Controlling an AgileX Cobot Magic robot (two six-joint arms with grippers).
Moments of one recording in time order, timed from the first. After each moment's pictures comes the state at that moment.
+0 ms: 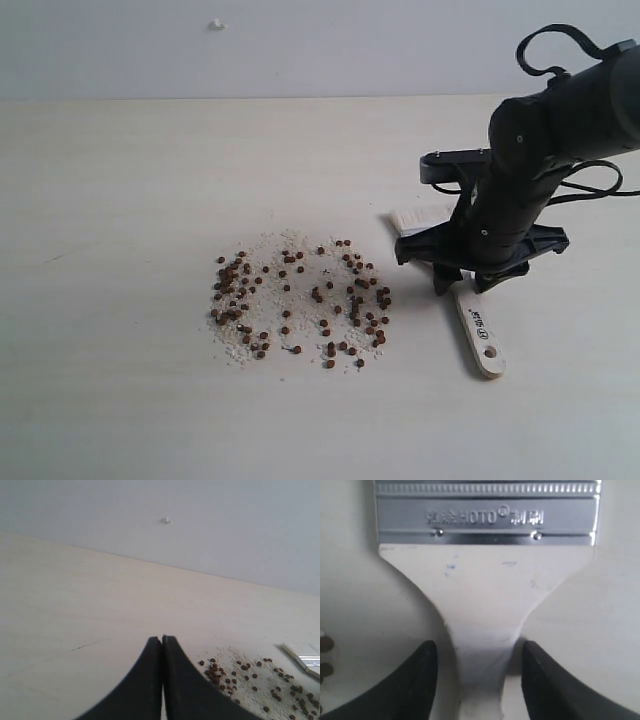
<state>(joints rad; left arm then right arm) -0.38 0.16 0.00 -0.09 0.10 -0.24 0.38 1.95 -1.02 0.00 0.60 0.30</state>
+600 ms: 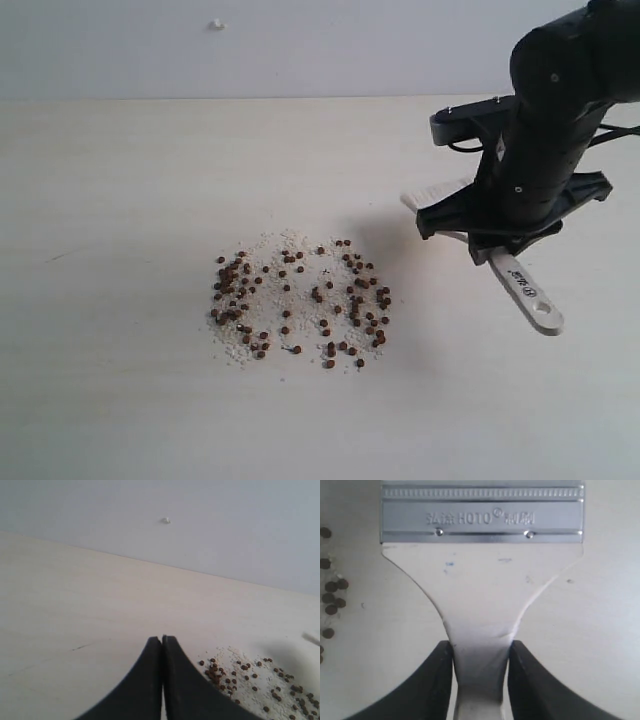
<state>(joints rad) -0.38 0.16 0.00 -0.09 0.10 -0.24 0.42 1.75 -1.07 -0.15 0.85 0.33</state>
